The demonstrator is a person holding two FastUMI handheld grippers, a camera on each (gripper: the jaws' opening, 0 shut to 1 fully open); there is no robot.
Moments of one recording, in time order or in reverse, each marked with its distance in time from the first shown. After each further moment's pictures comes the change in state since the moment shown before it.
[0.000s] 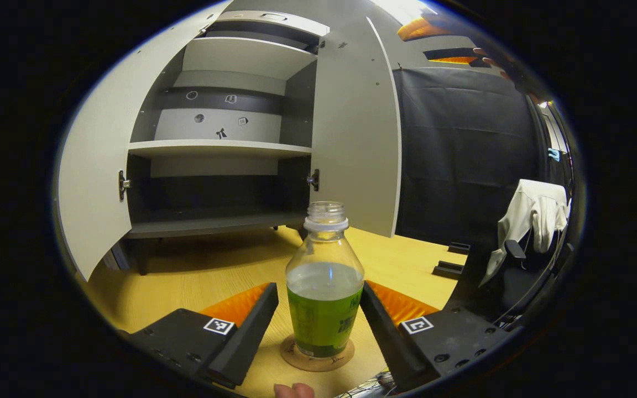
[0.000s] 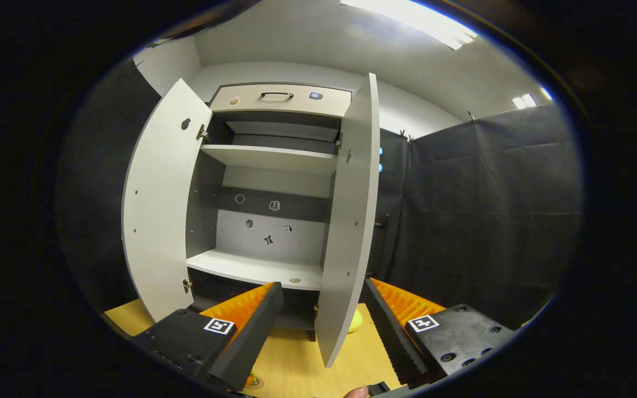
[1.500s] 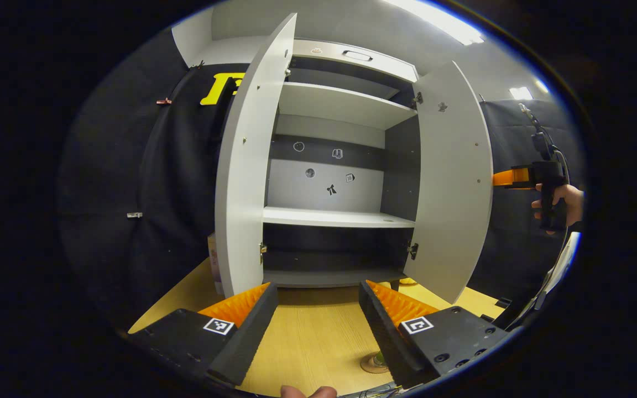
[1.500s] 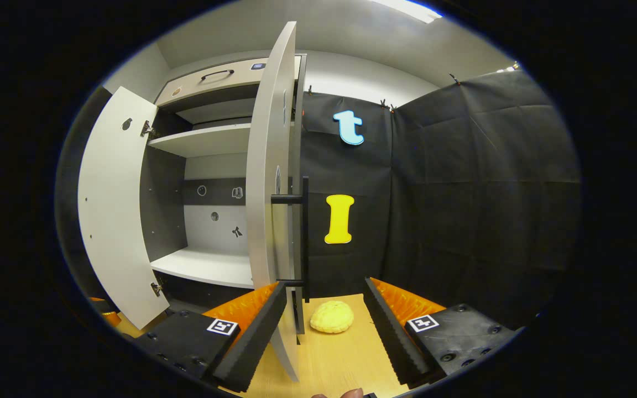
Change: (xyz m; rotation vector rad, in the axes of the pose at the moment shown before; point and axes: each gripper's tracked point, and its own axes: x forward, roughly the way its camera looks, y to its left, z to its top) left arm -0.154 0.129 0.163 -0.125 -0.104 0.510; right arm 0.112 -0.096 -0.041 0.114 0.096 -0.021
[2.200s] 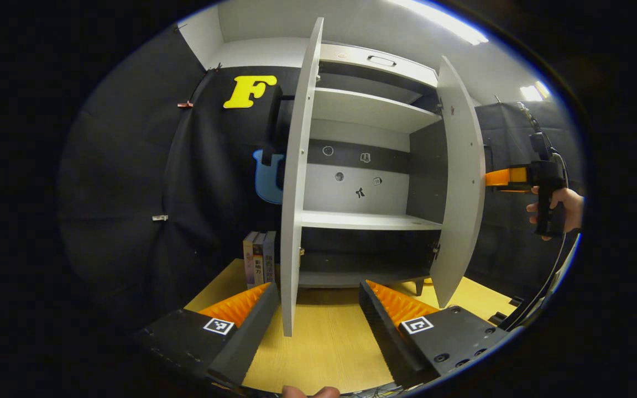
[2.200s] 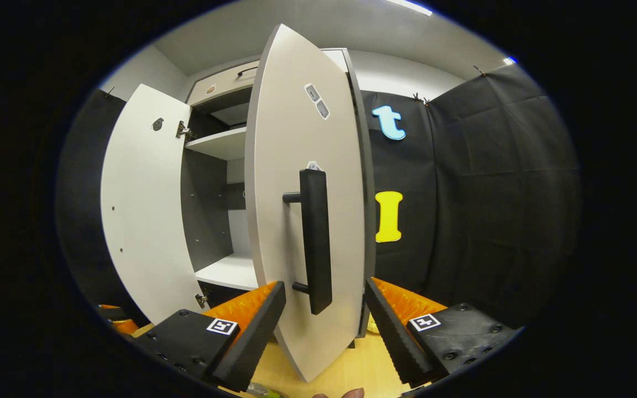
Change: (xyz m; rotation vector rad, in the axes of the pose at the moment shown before) left arm -0.024 0.063 0.017 -0.004 -0.014 0.102; right arm 0.026 0.125 -0.011 0.037 0.015 0.187
